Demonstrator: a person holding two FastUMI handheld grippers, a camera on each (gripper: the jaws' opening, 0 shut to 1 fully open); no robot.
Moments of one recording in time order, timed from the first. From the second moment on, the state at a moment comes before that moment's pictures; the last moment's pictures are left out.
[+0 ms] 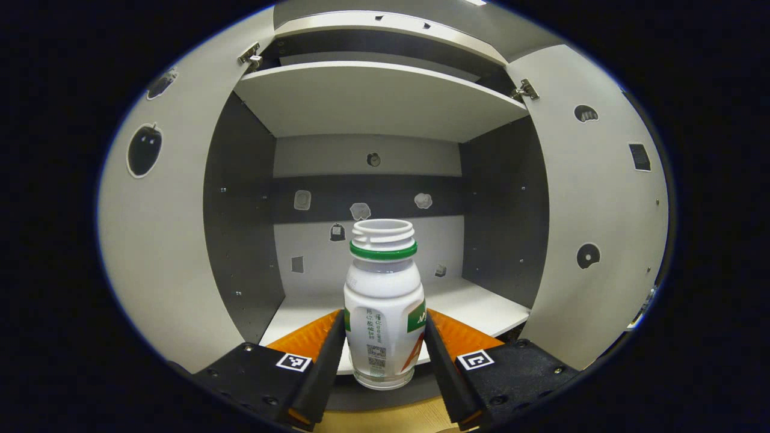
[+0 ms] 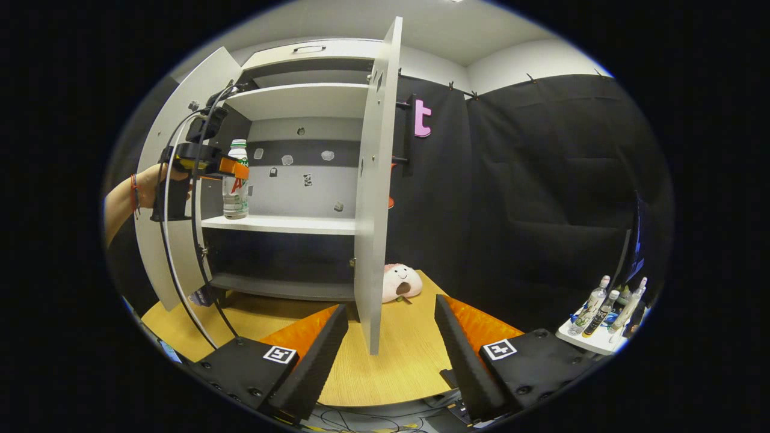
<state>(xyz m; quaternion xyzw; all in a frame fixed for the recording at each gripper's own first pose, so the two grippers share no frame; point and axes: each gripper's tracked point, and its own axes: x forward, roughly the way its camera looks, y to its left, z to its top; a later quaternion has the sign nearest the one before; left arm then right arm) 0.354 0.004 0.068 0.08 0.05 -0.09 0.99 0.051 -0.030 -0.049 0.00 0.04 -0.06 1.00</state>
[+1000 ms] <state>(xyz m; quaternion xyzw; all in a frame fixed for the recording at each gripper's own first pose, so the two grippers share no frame) 0.422 0.023 0.037 0.05 0.10 -0.06 0.99 0.065 -0.057 -0.055 0.01 0.05 -0.11 0.99</state>
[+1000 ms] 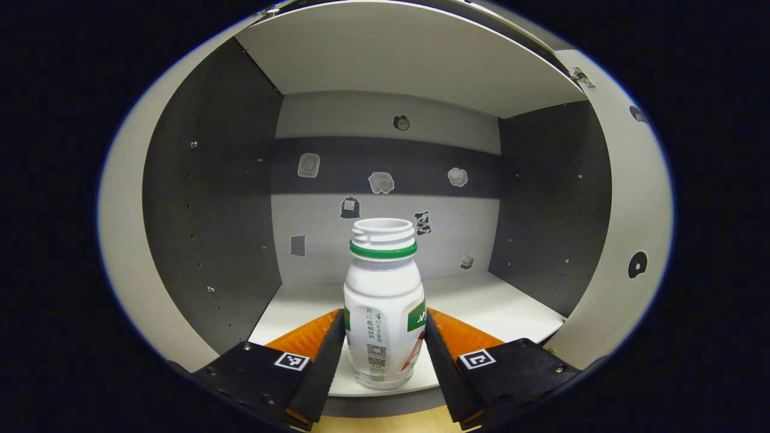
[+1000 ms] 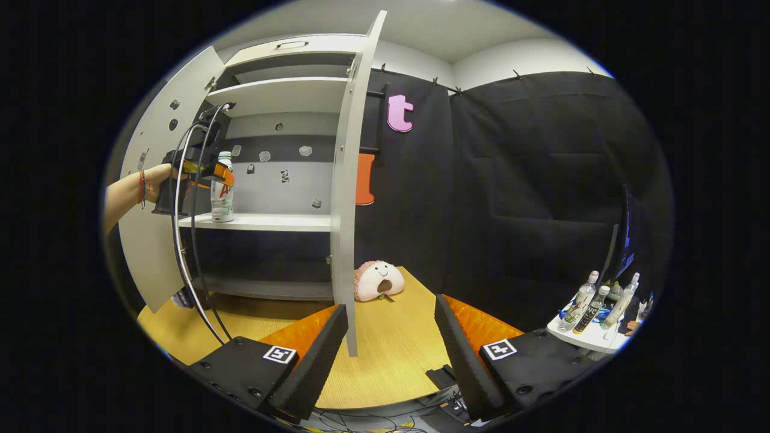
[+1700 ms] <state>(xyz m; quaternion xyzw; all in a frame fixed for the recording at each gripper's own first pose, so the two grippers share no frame) 0.373 0.035 0.060 0.05 0.08 -0.03 0.99 0.070 -0.058 -0.038 0.00 0.04 -0.08 1.00</state>
